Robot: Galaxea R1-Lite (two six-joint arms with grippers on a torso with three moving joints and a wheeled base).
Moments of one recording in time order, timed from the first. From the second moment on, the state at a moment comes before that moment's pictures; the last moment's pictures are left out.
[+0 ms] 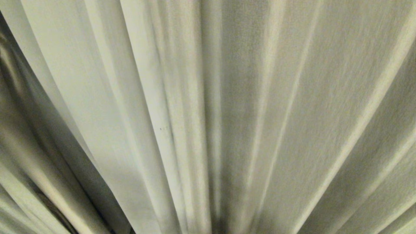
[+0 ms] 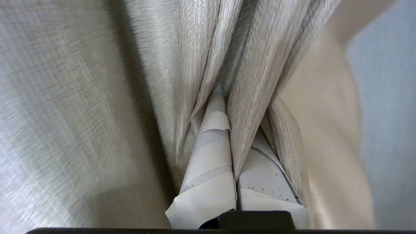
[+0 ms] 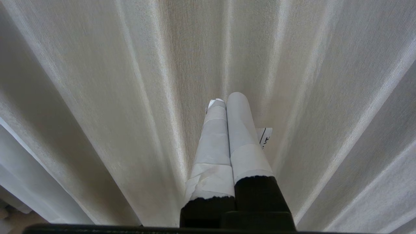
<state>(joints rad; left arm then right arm) 1.04 2.31 -2.01 -0.72 -0.82 -0.10 0.00 0.00 0.00 0.00 -0.01 0.01</state>
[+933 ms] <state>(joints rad) 1.06 2.35 -2.00 -0.79 -0.83 -0.12 0.00 0.00 0.00 0.00 -0.01 0.01</state>
